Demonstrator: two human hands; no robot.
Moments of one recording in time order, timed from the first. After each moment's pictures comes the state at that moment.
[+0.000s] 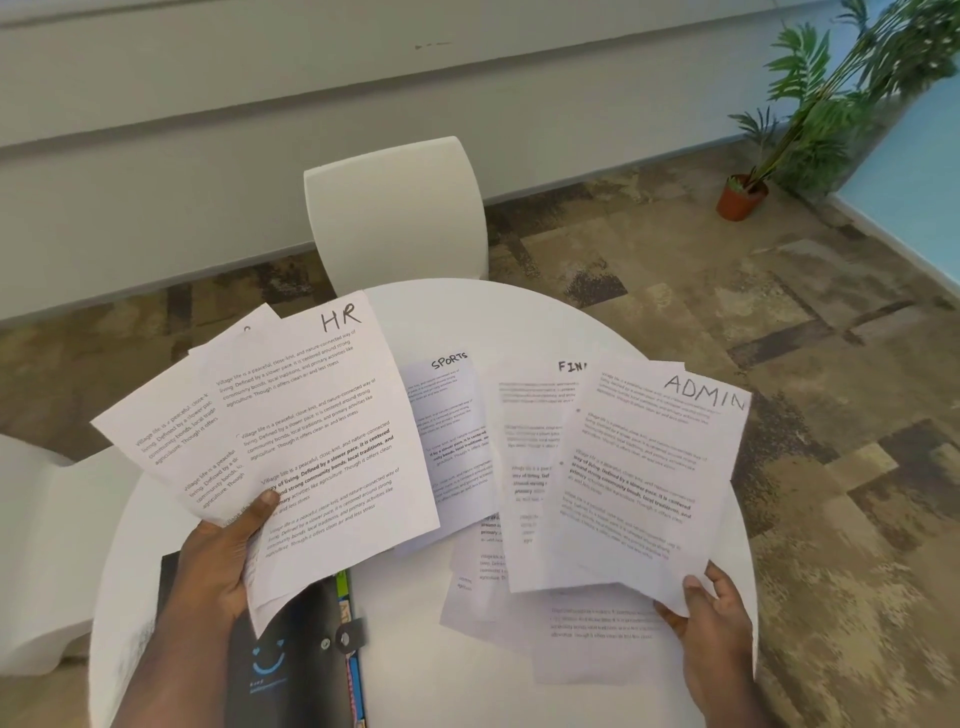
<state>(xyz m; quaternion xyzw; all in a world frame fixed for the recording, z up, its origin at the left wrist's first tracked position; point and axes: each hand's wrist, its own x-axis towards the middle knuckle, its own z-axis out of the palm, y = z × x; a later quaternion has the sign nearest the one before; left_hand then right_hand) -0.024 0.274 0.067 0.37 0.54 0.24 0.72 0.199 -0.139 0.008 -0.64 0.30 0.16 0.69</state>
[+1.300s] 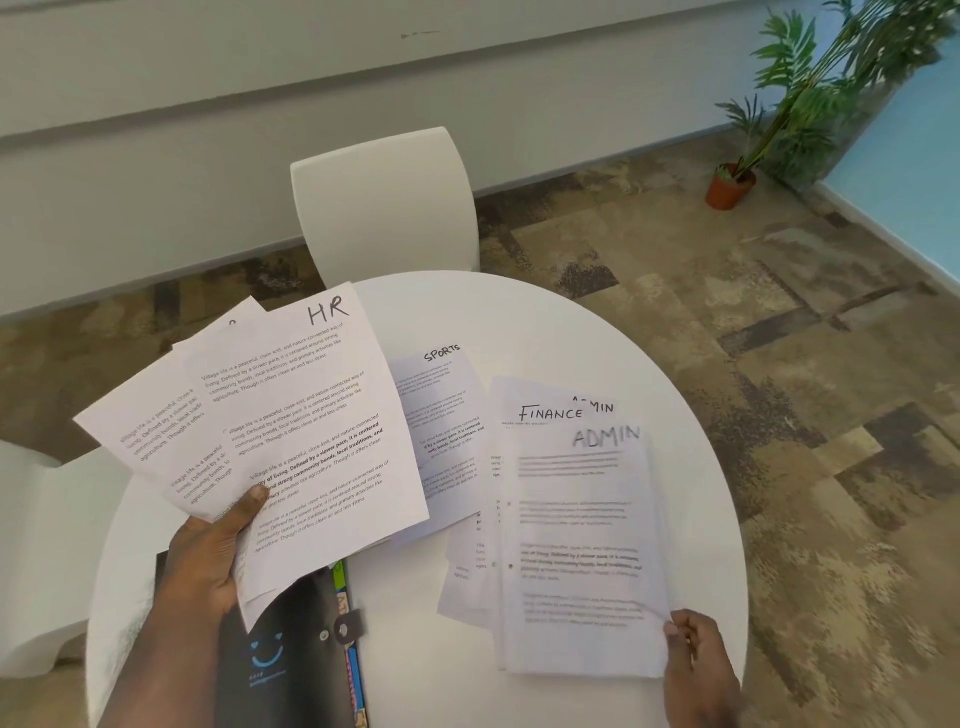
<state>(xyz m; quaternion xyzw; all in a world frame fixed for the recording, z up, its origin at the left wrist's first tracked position) -0.029 0.281 0.065 0.37 0.54 0.23 0.71 0.138 -0.162 -0.016 -0.87 0.19 0.09 0.45</state>
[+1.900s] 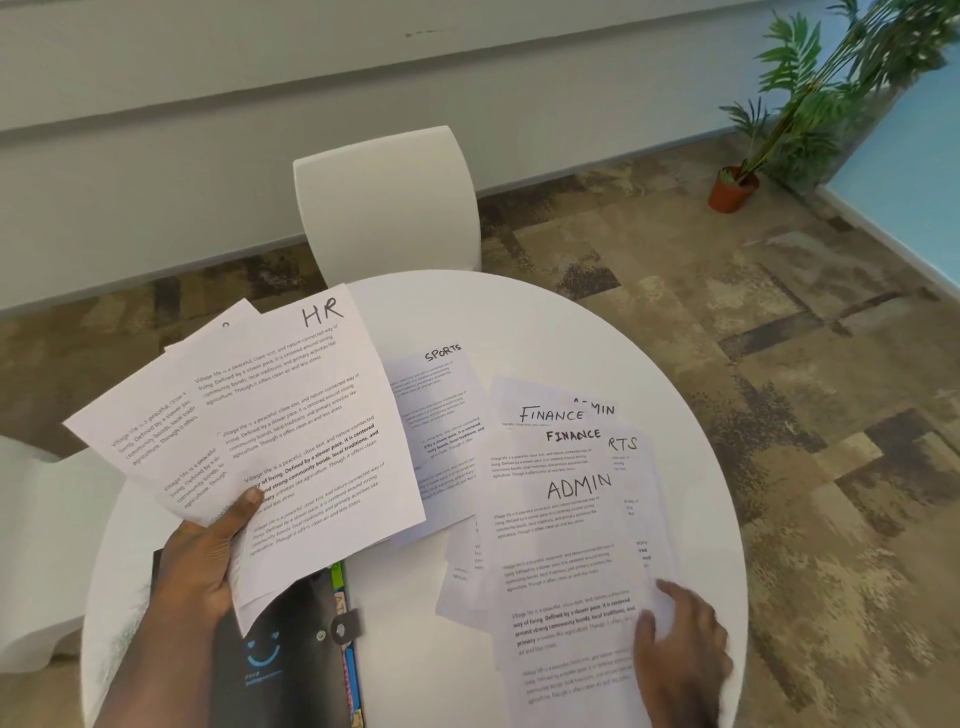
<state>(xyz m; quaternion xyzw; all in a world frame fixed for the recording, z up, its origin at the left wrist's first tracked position) -0.036 0.281 0.062 0.37 0.55 0.23 0.71 0.144 -0.141 -0.007 -0.97 0.06 0.08 0.22</state>
